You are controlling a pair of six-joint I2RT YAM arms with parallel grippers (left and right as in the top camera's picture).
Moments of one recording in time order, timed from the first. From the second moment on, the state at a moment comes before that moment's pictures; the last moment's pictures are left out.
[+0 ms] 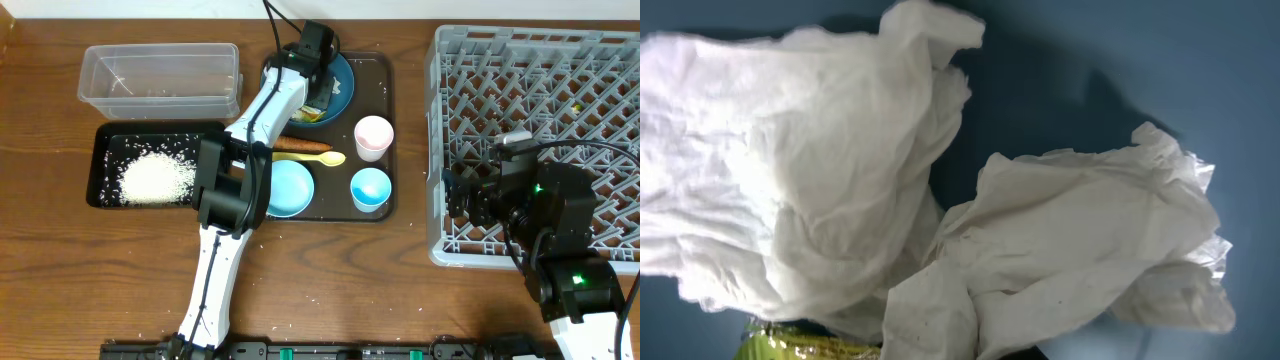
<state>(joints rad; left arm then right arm) -0.34 2.49 2.11 -0.76 -0.11 -0.04 0.11 0.86 0.79 -0.52 -0.18 0.02</state>
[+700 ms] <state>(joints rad) -0.10 2.10 2.18 -0.88 -0.17 -0.20 0.11 0.86 0.79 -0.52 -0.18 0.02</state>
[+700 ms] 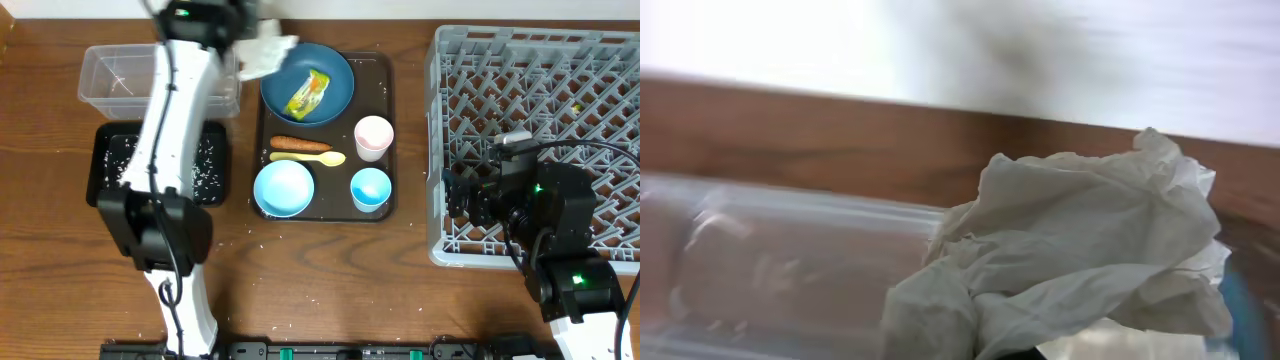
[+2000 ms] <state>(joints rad) -0.21 2.26 2.15 -0.83 -0.06 -0.06 0.11 0.90 0.79 -0.52 -0.19 0.02</state>
